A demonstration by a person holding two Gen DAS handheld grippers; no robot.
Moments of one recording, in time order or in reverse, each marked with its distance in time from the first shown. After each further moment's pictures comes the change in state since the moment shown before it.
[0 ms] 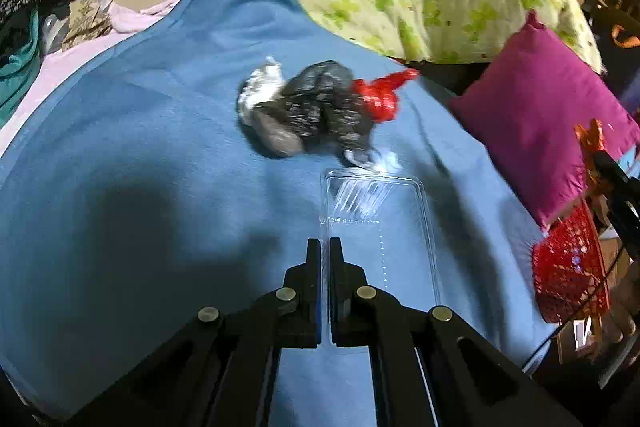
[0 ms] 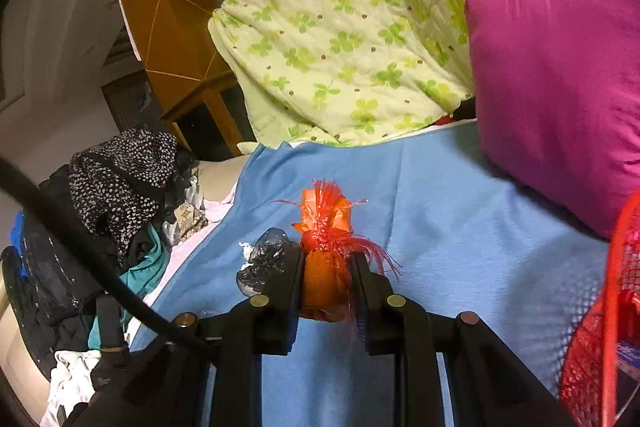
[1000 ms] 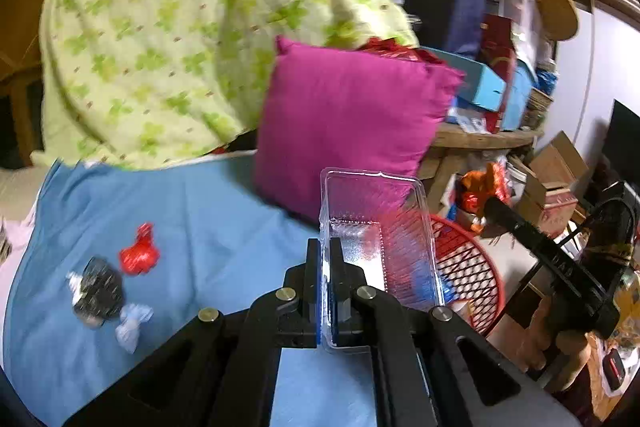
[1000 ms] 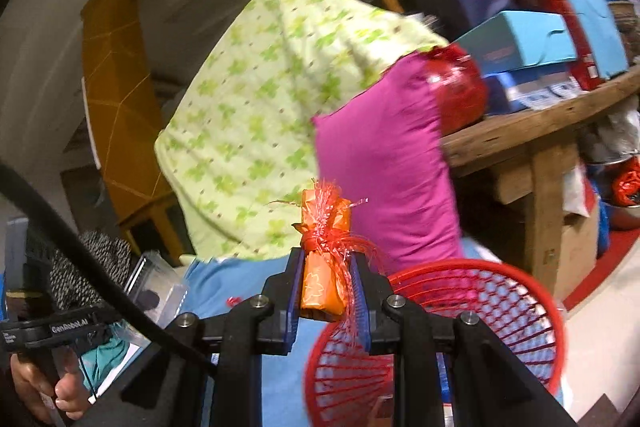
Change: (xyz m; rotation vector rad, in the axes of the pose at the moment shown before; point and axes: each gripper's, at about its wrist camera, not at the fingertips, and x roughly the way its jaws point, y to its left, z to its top) left arm -0.089 -0.318 0.020 0.510 -0.201 -0.228; right arm -0.219 -0.120 0.000 0.103 -0.409 -0.222
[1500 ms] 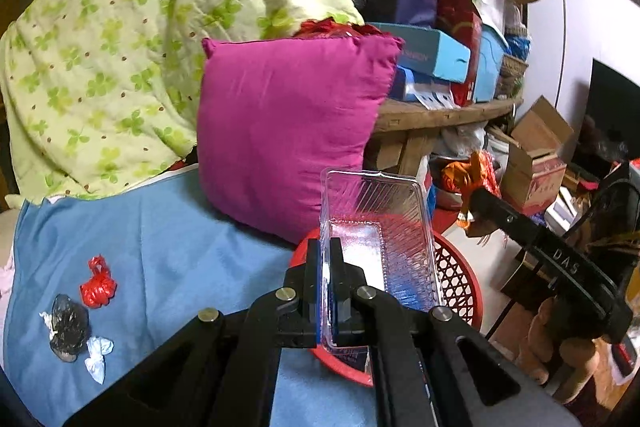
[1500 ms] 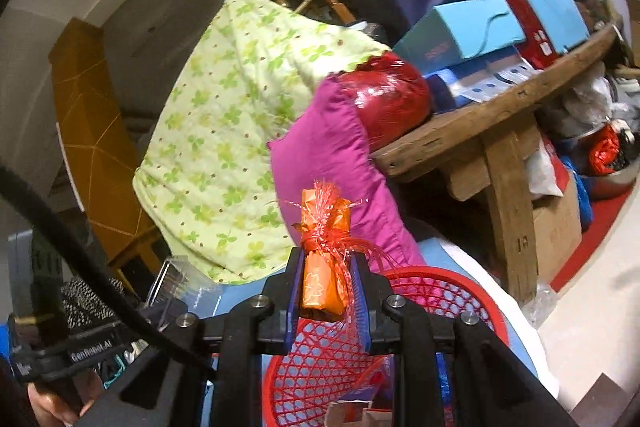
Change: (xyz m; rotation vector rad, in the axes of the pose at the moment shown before) left arm 0.048 -0.078 0.012 0.131 0.036 -0.038; right arm -0.022 -0.058 0.011 0.140 -0.039 -0.060
